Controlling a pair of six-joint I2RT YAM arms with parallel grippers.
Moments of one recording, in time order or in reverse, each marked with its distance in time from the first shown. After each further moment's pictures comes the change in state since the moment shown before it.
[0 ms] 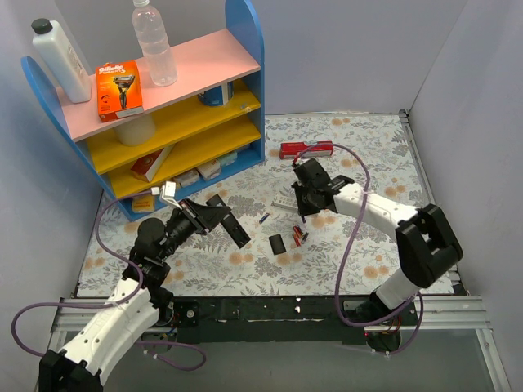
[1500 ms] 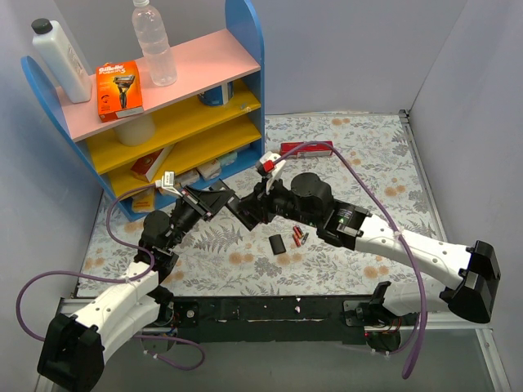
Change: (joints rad) left arm -0.012 0.259 -0.001 0.400 -0.043 -0.253; right arm 0.417 -0.383 0.012 0.484 -0.142 -0.145
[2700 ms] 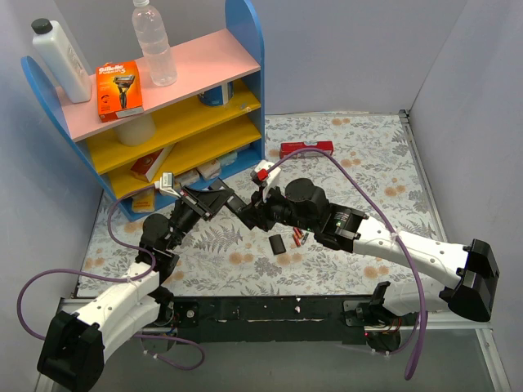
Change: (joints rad) left arm 0.000 0.010 -0.024 0.104 -0.009 -0.061; right arm 0.023 0.010 -0.024 -0.053 0.011 -0.019
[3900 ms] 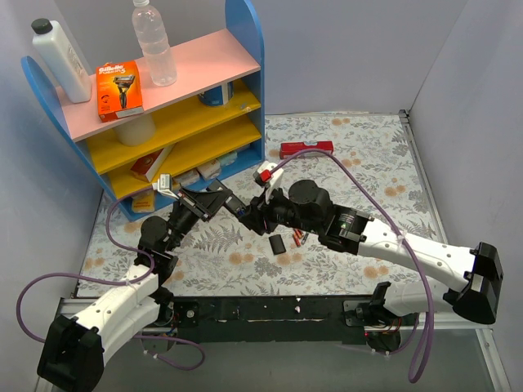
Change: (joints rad) left arm 0.000 -0.030 -0.015 0.002 0.006 -0.001; right arm 0.012 -0.028 0.000 -0.026 0.005 0.029
